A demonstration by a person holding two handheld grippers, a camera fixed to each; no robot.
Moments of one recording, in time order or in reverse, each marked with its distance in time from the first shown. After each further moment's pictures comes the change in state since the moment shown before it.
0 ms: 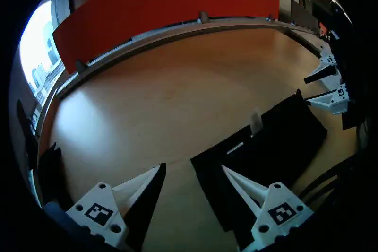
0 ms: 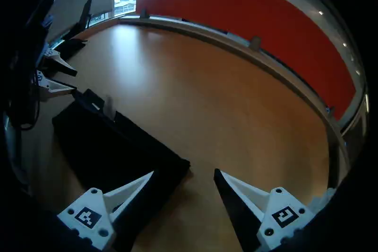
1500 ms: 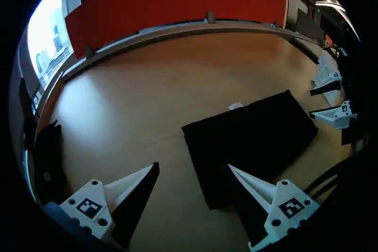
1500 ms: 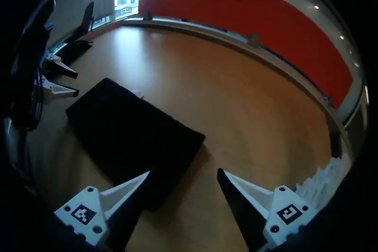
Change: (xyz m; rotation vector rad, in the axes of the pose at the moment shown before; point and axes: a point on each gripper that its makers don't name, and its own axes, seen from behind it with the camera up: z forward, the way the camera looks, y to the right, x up) left arm -0.036 0.016 -0.031 -0.002 -0.009 -0.102; right arm -0.037 -0.029 -0.036 0.022 0.007 0.042
